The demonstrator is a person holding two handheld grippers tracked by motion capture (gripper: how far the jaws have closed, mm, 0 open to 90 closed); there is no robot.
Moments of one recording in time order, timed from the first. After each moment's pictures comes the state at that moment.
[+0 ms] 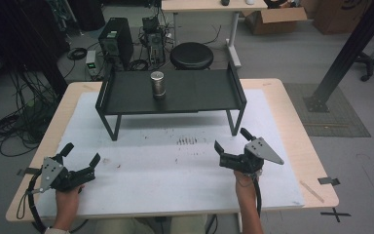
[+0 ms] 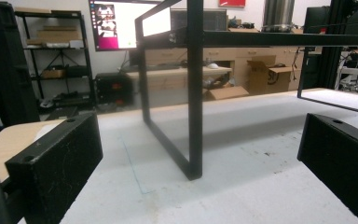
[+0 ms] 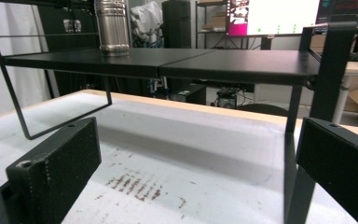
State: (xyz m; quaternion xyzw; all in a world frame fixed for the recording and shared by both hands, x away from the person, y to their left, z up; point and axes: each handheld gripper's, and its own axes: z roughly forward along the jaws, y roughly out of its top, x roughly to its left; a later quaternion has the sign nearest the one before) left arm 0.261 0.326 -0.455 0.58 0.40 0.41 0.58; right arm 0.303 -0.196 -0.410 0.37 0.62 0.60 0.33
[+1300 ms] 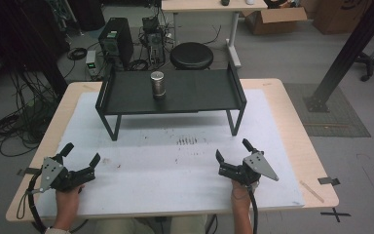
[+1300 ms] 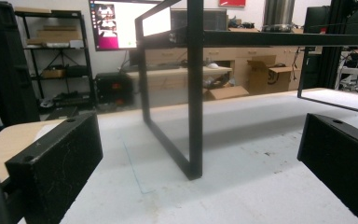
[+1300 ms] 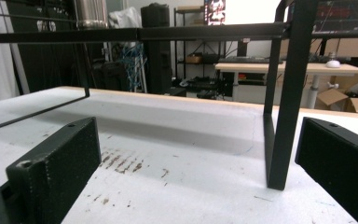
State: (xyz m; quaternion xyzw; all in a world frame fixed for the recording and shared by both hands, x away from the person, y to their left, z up) left arm 0.261 0.326 -0.455 0.58 0.40 0.41 0.58; right arm 0.290 -0.197 -0.453 0.39 0.60 0.60 0.37
